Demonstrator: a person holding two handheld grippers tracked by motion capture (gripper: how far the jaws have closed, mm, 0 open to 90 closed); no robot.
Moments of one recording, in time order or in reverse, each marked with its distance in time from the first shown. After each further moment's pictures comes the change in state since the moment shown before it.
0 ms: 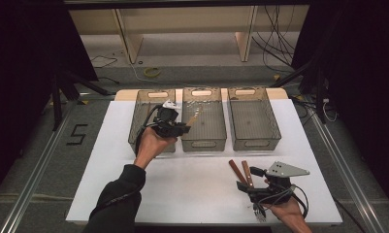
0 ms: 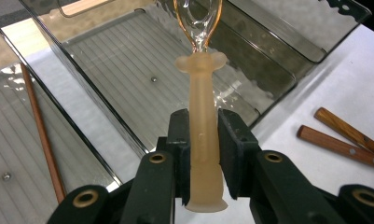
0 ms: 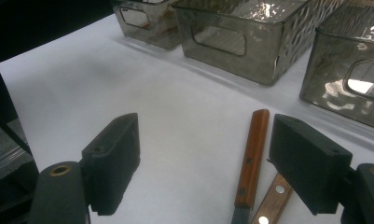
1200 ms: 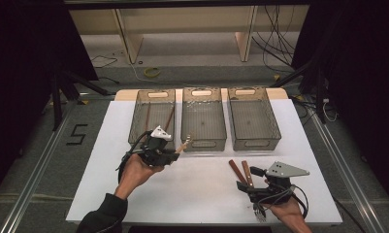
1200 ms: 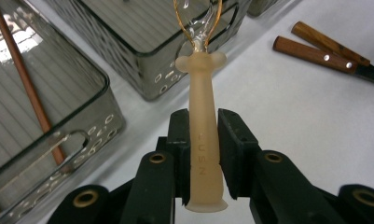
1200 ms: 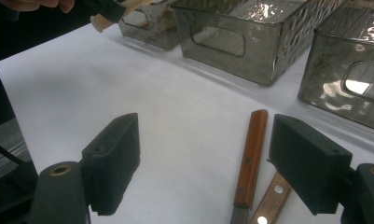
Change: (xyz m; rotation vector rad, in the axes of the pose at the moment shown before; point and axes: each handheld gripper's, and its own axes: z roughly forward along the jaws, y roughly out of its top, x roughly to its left) left arm -0.022 -0.068 -0.034 0.097 -0.030 0.059; right arm 0.001 0.000 0.000 -0.001 -0.008 -0.005
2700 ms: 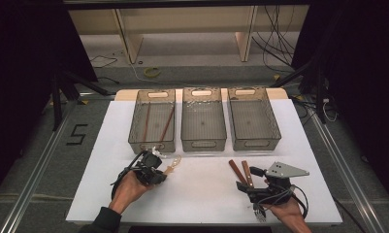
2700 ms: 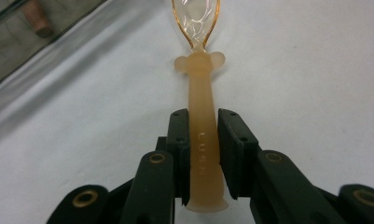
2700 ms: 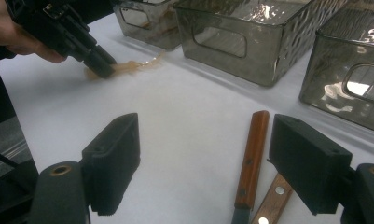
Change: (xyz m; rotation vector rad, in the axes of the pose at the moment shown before) left arm 0.008 -0.064 0.027 0.261 0.093 -0.039; right arm 0.001 0.001 0.000 0.001 0.002 -0.006
